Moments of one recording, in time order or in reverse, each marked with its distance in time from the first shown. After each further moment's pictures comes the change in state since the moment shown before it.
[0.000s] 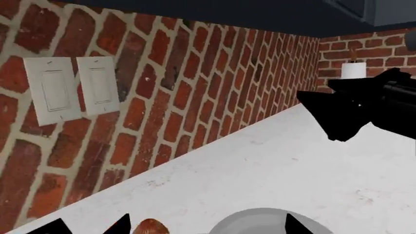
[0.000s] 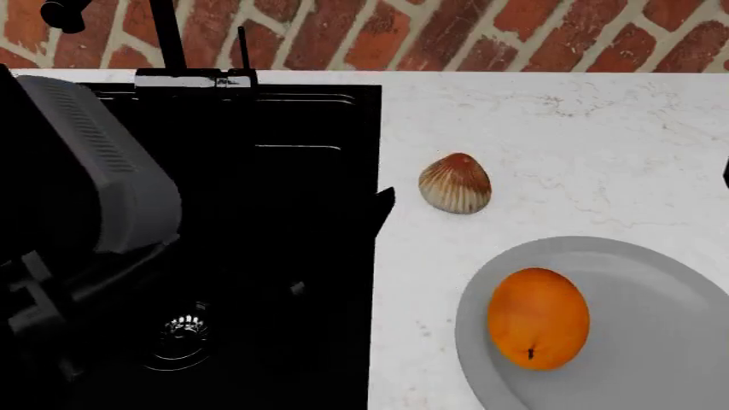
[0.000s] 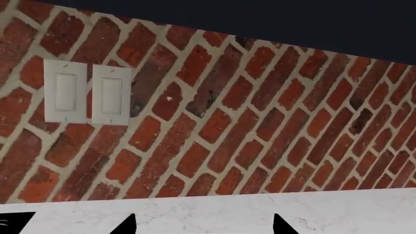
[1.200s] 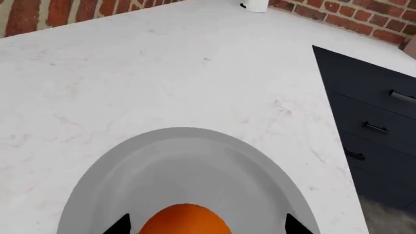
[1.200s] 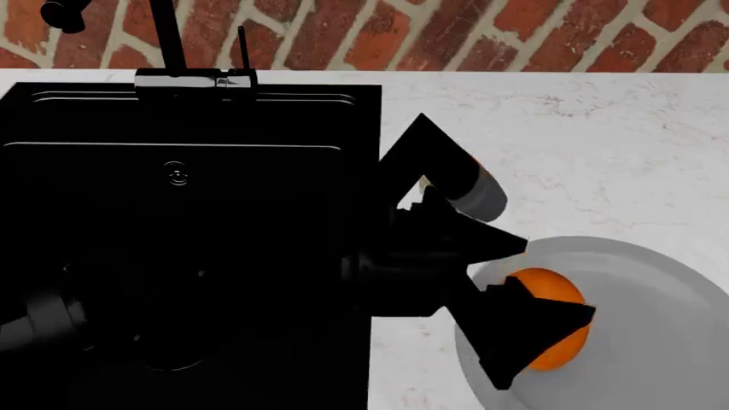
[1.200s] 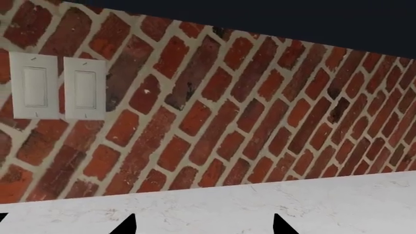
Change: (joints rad) left arm 0.023 0.709 0.176 -1.139 -0.127 -0.222 0.847; right arm -0.060 -0.011 0.042 -0.018 -0.246 -0.009 -0.198
